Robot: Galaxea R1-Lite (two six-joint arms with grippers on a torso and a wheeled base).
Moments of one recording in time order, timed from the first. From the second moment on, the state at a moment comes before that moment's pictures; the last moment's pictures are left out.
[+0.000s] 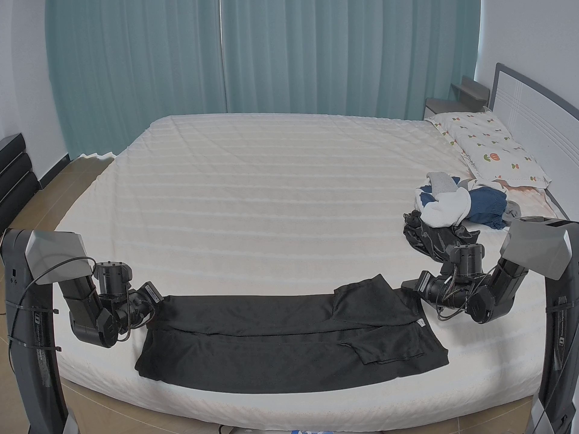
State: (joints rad) left arm 0.05 2.42 -0.67 -1.16 -0.08 -0.67; right arm 0.10 2.42 -0.86 -0.96 0.28 0.66
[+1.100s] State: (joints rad) left arm 0.06 2.41 -0.63 -1.16 -0.05 -0.68; right arm 0.07 2.43 -0.86 -0.96 0.28 0.65
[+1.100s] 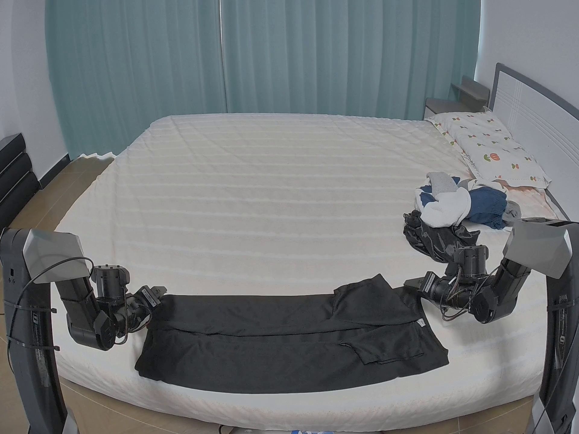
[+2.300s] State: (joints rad) left arm 0.09 2.38 -0.65 -1.15 -0.05 -0.78; right arm 0.19 2.43 -0.82 -0.97 0.28 0.52
